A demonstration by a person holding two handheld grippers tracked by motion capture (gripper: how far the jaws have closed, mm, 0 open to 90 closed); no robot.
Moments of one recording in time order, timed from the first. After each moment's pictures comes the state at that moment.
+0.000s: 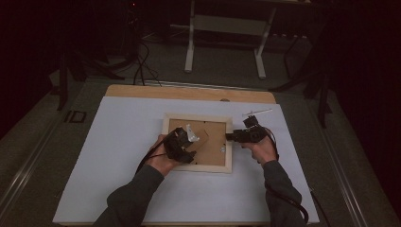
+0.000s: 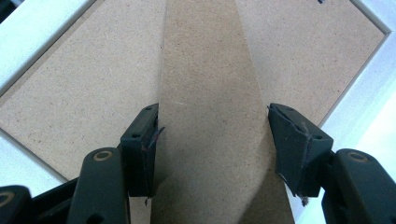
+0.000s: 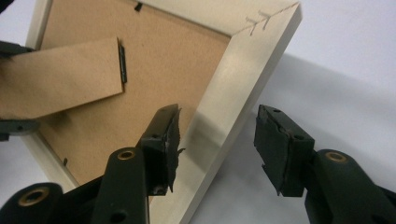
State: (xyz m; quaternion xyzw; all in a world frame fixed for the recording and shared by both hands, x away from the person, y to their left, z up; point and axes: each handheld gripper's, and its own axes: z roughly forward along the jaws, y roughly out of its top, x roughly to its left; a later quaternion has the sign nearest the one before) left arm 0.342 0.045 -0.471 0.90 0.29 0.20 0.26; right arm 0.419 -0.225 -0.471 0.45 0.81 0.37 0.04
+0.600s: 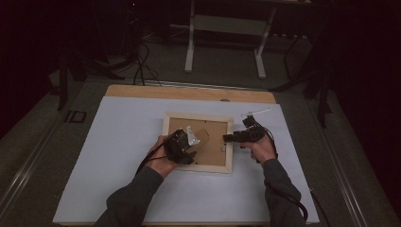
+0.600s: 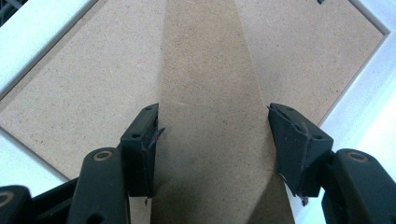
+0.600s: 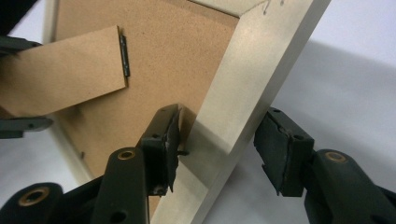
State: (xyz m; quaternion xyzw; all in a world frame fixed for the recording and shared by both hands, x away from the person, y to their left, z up) left arm 0.334 0.044 -0.471 0.89 0.28 0.23 0.27; right arm 0.427 -0.226 -0.480 0.44 0.81 0.38 -0.02
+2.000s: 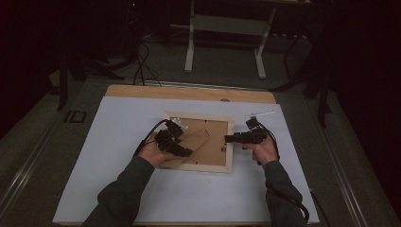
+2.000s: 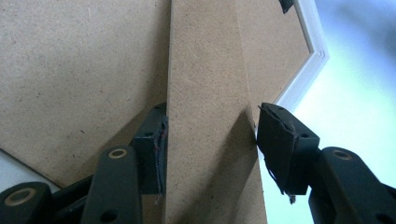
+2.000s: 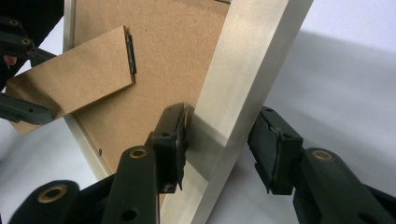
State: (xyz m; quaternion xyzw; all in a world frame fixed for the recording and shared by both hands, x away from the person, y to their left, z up) left arm 0.368 0.080 -0.463 0.88 0.34 0.01 0.31; right arm 0.423 -0.235 -0.482 0.44 0.80 0.41 -0.05
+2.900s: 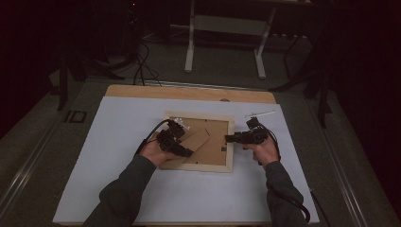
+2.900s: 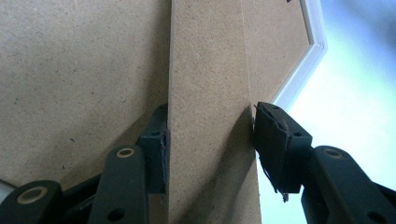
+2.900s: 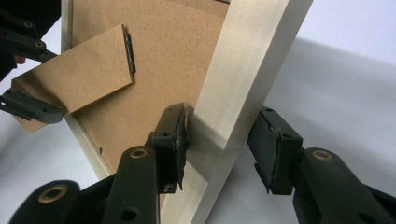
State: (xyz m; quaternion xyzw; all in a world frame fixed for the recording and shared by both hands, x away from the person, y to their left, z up) left arm 0.372 0.075 -0.465 0.89 0.34 -0.01 0.30; right arm 0.417 -0.234 -0.476 0.43 0.80 0.41 -0.03
